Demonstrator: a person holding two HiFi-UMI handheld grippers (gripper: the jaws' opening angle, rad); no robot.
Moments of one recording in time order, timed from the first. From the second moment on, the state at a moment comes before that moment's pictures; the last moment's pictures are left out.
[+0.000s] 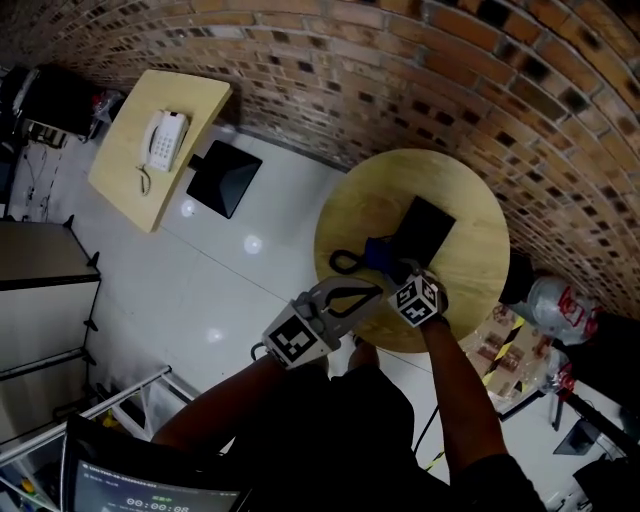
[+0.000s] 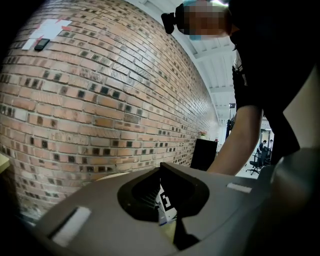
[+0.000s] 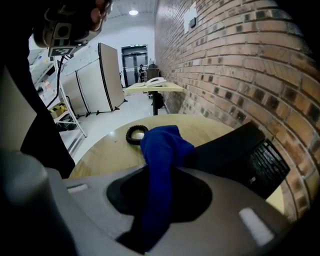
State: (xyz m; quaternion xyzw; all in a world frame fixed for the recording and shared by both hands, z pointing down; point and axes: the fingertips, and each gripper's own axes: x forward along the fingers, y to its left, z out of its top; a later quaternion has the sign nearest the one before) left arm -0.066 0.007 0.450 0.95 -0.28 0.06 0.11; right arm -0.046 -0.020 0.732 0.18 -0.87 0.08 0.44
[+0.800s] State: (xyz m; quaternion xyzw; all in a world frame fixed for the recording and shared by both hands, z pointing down) left arm 0.003 0.009 0.463 0.97 -0.19 0.07 0.12; right arm 0.156 -0.060 0.735 0.39 -0.80 0.18 0.42
